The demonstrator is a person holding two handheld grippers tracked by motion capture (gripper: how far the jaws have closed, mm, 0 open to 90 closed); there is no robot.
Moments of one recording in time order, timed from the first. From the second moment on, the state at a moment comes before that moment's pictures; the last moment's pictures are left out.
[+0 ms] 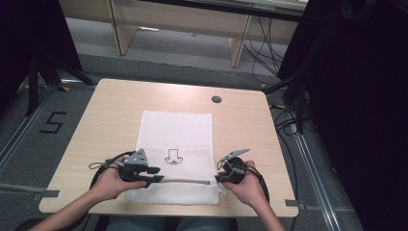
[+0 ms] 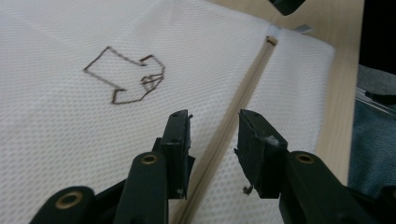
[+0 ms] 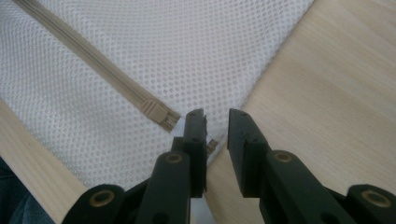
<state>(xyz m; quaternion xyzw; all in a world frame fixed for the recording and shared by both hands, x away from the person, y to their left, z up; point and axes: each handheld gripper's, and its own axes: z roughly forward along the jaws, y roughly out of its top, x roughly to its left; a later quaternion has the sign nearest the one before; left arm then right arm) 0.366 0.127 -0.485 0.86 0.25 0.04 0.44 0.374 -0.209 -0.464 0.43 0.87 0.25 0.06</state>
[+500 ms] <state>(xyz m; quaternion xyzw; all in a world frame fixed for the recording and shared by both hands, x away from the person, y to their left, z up) 0.376 0.073 -0.485 0.88 0.22 0.03 0.42 0.379 -0.194 -0.470 0.43 0.87 0.23 0.01</state>
